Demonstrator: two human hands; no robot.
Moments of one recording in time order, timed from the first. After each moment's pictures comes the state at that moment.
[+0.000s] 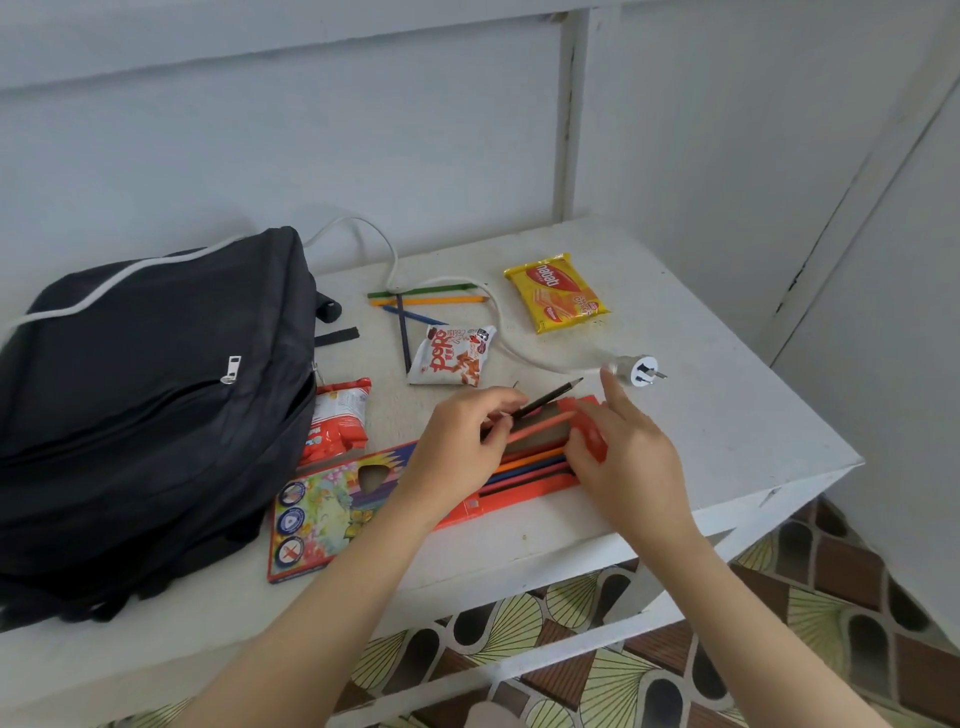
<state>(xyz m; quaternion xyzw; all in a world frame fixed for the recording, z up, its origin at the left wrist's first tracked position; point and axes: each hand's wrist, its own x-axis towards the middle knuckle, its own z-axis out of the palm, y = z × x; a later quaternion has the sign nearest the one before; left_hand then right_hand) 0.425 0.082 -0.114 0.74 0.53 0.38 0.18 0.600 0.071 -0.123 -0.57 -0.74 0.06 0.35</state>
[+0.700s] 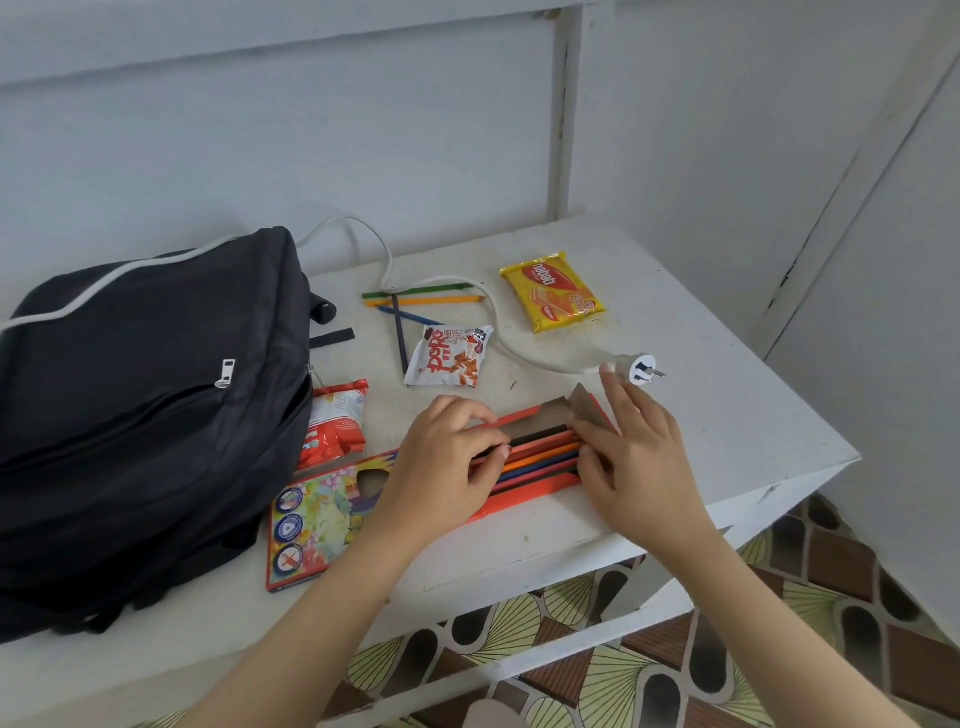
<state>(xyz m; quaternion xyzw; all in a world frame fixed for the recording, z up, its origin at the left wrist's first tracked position) 0.406 0.064 -0.121 0.81 0.51 0.29 0.01 0.618 0.072 -0.140 -0.54 -0.79 -0.02 0.30</state>
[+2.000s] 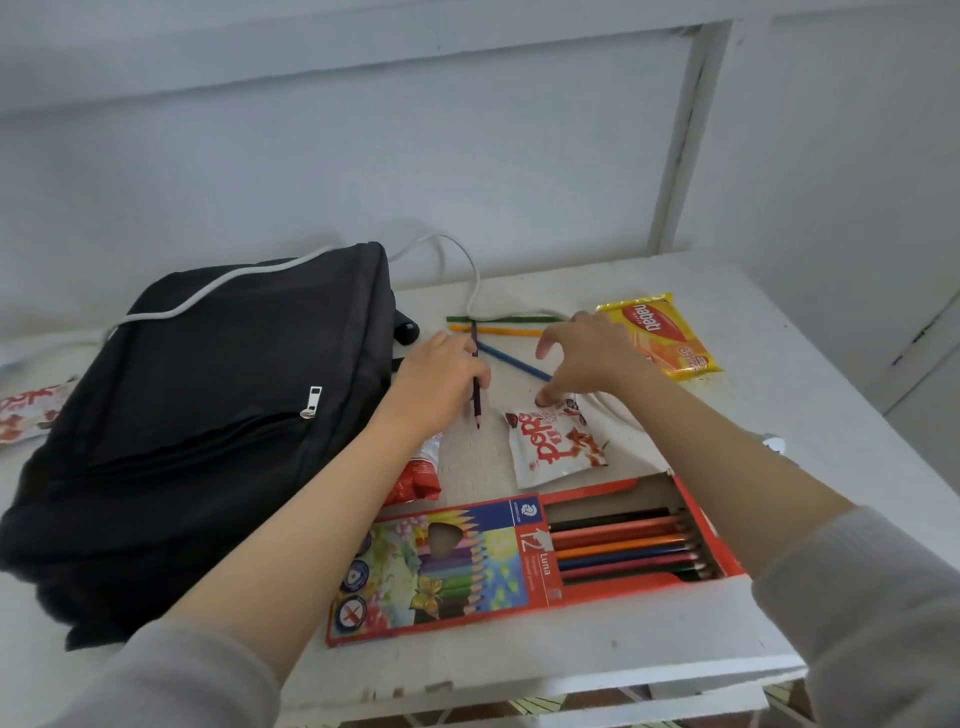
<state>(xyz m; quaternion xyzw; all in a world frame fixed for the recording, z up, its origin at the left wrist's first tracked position) 0.310 0.174 -0.084 0.77 0.63 0.07 -0.06 0.489 0.252 -0.070 -0.52 -0.85 0.08 0.00</state>
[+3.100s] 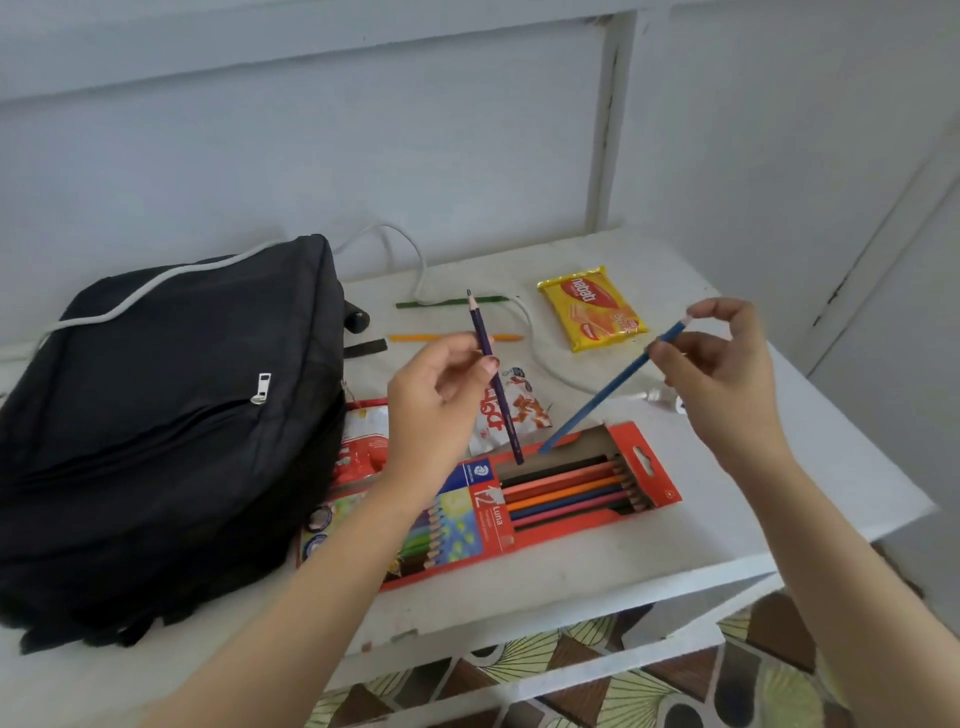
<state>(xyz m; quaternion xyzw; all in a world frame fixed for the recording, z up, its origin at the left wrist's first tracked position) 0.397 0.090 -0.064 0.56 0.53 0.58 0.25 0.613 0.126 -0.056 -0.51 -0.55 0.37 0.55</state>
